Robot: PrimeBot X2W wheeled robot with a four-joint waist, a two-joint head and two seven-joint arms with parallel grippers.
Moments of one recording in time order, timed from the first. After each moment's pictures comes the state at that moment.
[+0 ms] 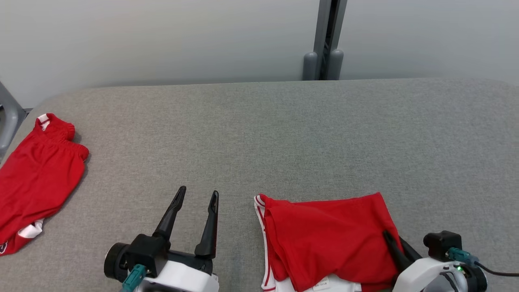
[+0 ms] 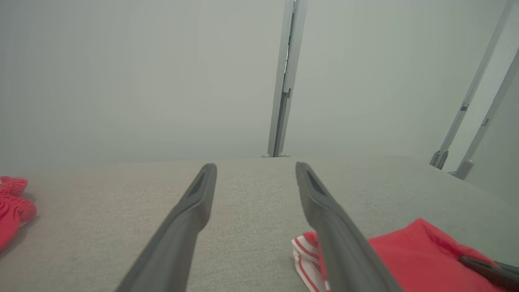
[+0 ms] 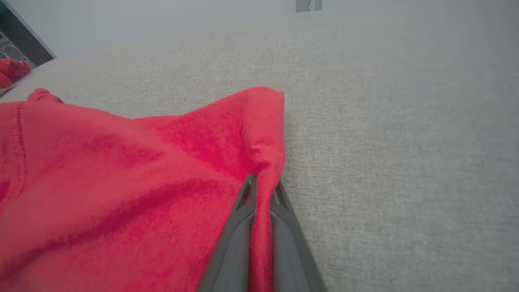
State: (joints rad) left arm -0.03 0.05 -0.28 0.12 -0.24 0.03 -0.26; right arm -0.20 -0.16 0.33 0.68 0.43 0.13 -0.20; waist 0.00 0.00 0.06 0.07
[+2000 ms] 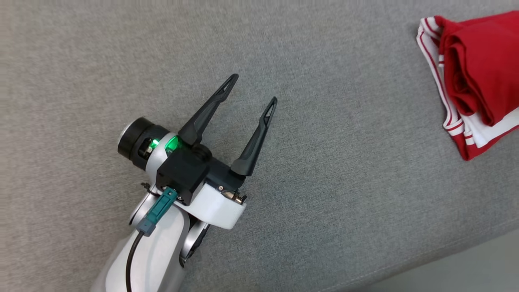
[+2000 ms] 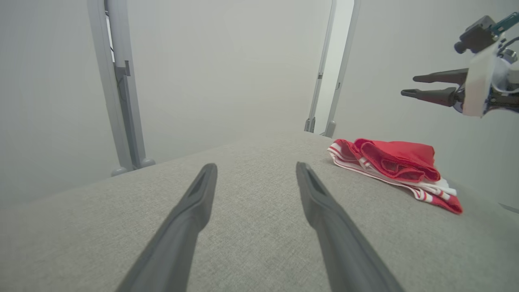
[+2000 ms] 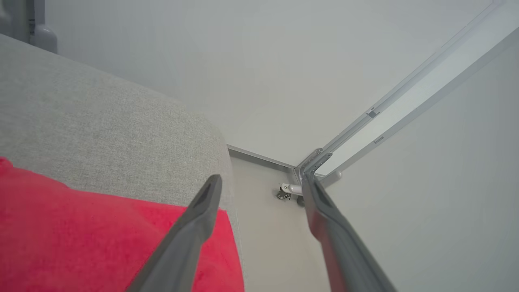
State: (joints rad) left arm -0.45 0.11 -0.45 0.00 -0.11 -0.05 -0.20; right arm -0.88 -0.61 0.12 0.81 0.13 0.13 -0.26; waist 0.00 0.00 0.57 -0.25
